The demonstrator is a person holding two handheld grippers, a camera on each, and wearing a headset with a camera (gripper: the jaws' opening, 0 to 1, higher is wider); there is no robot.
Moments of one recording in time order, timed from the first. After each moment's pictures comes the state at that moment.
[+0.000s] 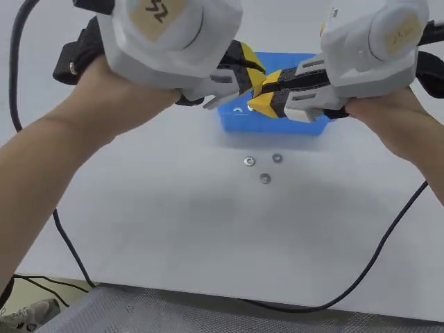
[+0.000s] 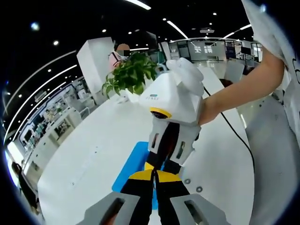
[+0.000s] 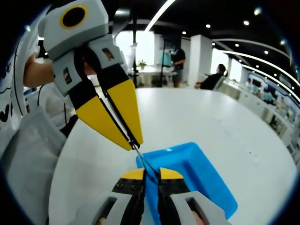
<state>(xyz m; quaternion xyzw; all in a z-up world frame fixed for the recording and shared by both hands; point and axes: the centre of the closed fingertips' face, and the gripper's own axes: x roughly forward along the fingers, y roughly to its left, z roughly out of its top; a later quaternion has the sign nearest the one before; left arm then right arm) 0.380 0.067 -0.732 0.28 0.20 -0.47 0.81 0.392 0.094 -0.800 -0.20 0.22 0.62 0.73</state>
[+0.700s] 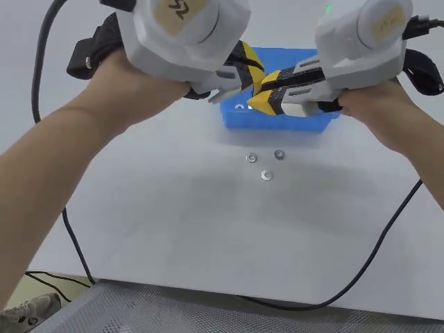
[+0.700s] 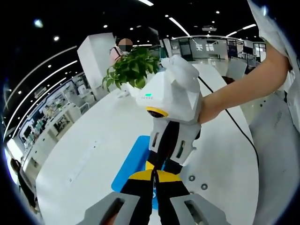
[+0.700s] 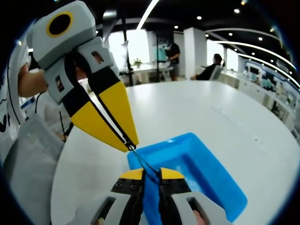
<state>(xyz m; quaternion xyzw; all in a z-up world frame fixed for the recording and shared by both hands) 0.390 0.069 -0.747 0.28 0.22 -0.47 0.81 0.399 0.096 -0.816 -0.17 0.26 0.61 0.73</state>
